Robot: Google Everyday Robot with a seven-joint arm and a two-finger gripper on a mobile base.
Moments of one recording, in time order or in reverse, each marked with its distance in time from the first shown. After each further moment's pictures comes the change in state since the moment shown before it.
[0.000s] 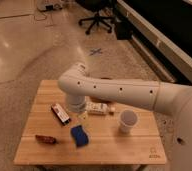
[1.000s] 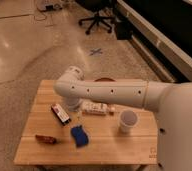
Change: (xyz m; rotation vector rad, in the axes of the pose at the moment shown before) arm 0.006 -0.050 0.039 0.105 0.043 0.103
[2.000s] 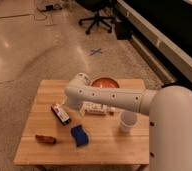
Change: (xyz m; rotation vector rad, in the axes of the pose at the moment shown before) arm 0.031 -0.049 0.061 0.151 -0.024 -0.623
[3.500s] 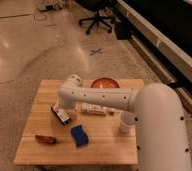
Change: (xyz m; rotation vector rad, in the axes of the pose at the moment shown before) arm 0.002 -0.031 0.037 0.007 0.014 -0.293
